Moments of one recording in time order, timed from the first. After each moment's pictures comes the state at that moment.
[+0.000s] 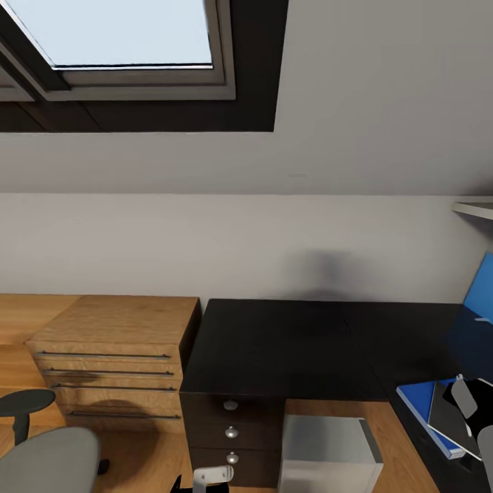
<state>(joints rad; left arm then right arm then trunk) -0.29 0.07 -1.29 -0.96 0.91 -0.18 1.00 -0.71 -0.37 -0.60 -0.45 -0.15 0.41 -0.35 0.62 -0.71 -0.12</state>
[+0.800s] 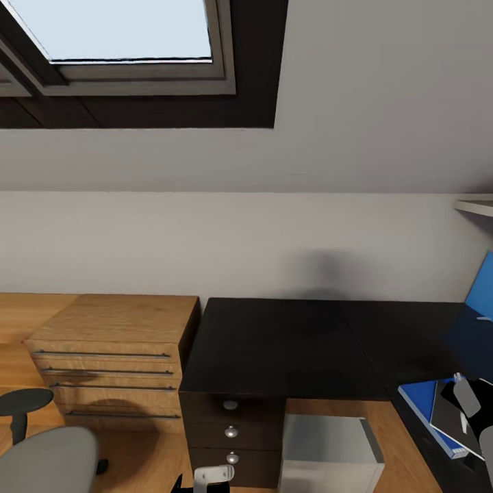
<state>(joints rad) -0.29 0.07 -1.29 -0.97 0.91 -0.18 1.00 -0.71 -0.38 -0.60 -0.45 -0.20 0.41 -0.33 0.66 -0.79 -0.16</state>
